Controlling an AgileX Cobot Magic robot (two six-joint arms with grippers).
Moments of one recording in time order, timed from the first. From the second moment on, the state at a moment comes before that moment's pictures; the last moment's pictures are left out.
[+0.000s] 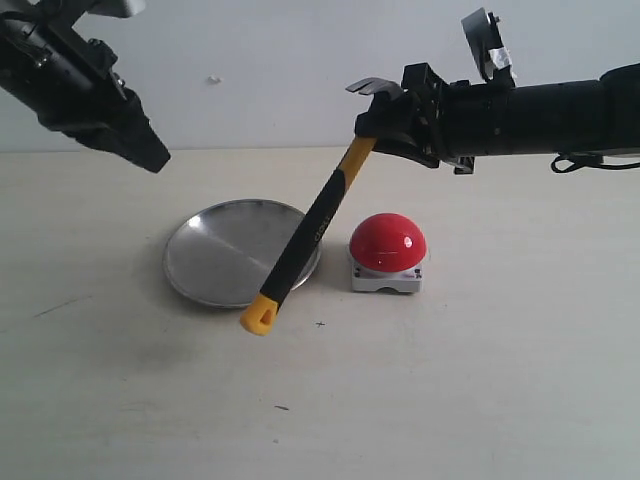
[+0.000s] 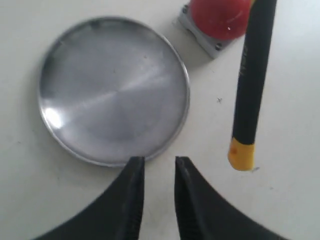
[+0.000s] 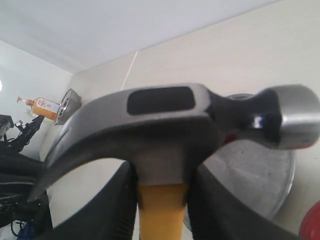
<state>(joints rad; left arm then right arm) -0.25 1.71 -1.48 -0.45 1.07 0.71 -0.02 1.94 -1.19 1.69 0.94 -1.18</state>
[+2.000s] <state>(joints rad) -0.46 2.01 -1.37 -0.74 0.73 1.05 -0.02 1.94 -1.24 1.70 0.88 -1.13</state>
